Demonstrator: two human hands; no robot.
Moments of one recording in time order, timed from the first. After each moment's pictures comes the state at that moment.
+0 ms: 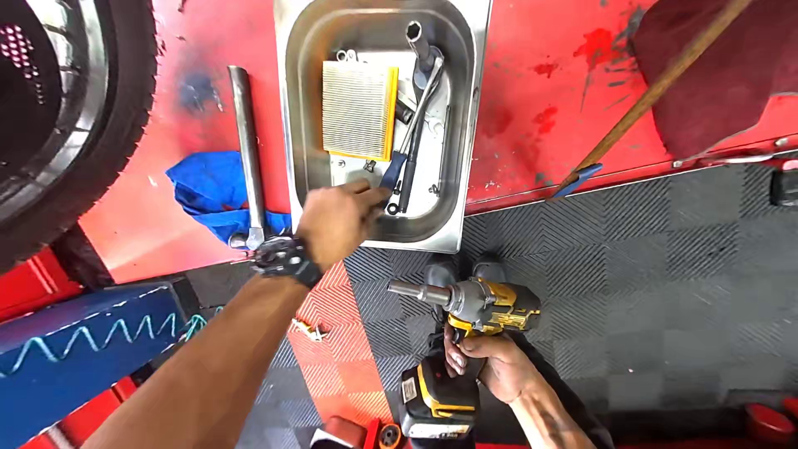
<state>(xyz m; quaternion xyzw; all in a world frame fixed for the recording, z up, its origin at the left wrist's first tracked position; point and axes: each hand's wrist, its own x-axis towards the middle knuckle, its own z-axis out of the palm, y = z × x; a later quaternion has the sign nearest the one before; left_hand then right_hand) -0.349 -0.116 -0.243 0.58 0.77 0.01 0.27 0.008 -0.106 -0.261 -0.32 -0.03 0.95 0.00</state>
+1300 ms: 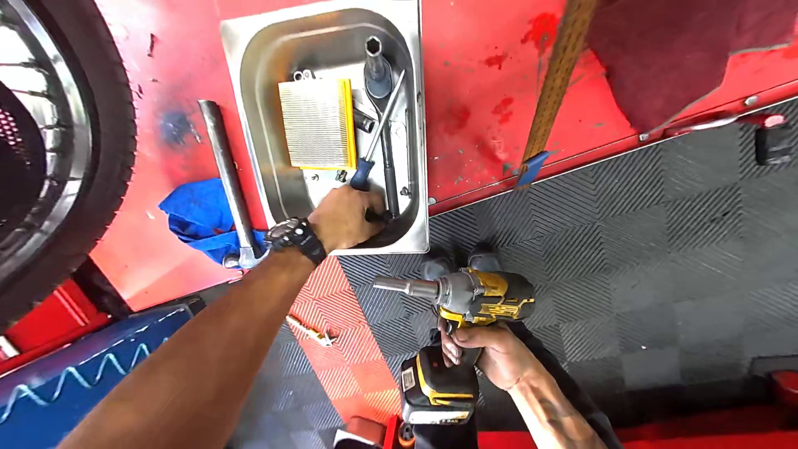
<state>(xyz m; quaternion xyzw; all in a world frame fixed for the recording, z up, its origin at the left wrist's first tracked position) -0.336 -0.068 -0.284 0.56 0.70 -0.09 0.43 0.018 -0.083 -0.258 -0.31 -0.05 0.95 0.03</state>
